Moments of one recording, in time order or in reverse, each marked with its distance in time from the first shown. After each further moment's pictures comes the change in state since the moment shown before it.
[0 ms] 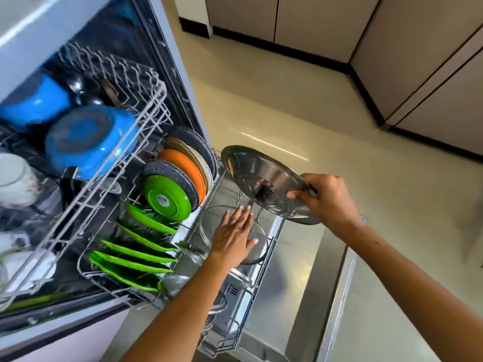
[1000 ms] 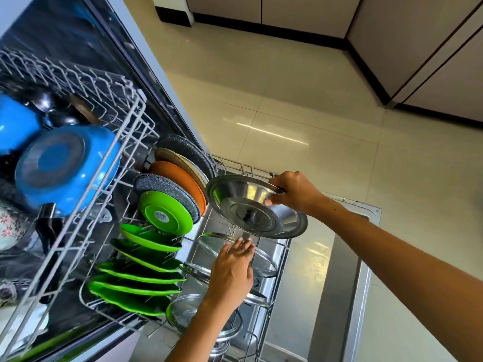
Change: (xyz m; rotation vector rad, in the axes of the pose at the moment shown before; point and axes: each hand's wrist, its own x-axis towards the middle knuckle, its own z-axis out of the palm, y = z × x) left_hand -0.021 -0.009 0.003 -0.287 0.053 -0.025; right_hand 0.078 0.017 0.069 -0.074 -0.402 0.117
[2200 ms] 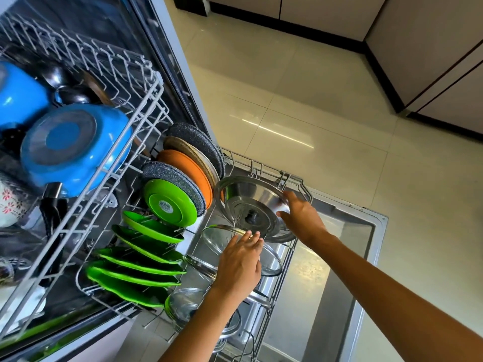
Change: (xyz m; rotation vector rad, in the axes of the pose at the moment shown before) left_hand 0.009 -0.002 0.000 -0.033 0.056 0.037; right_hand -0.011 0.019 0.070 -0.033 0.069 0.178
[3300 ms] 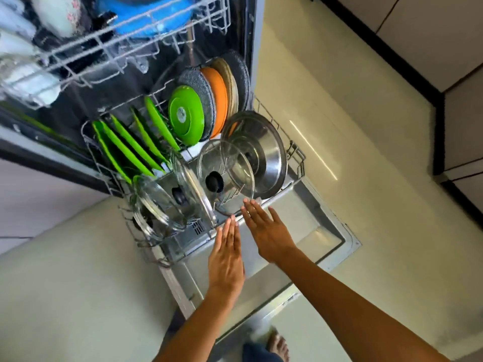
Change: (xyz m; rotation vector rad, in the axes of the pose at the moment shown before) left_hand -0.047 0.157 0.162 -0.011 0.243 -0.693; right_hand -0.094 0.098 0.036 -0.891 -0.327 -0.831
